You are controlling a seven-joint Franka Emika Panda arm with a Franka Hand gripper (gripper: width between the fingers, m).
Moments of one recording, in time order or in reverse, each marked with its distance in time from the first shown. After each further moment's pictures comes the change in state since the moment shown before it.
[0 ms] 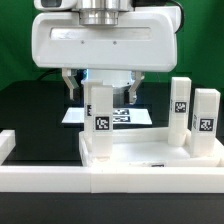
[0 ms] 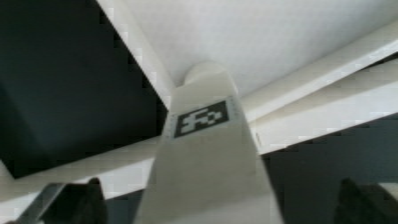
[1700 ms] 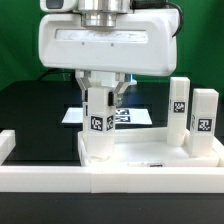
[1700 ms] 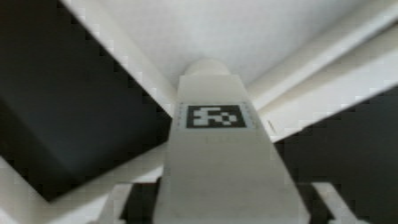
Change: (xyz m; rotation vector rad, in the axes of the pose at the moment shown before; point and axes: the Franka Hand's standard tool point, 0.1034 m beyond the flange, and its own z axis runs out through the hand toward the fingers) arm 0.000 0.002 0.003 -0.017 0.032 0.305
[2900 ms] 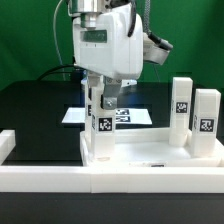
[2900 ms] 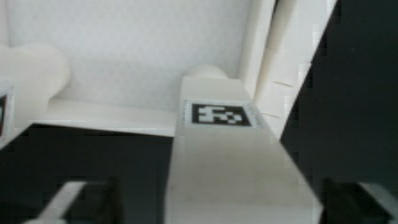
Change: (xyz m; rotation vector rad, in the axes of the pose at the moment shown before) arm 0.001 0.005 0.001 -0.015 -0.022 0.595
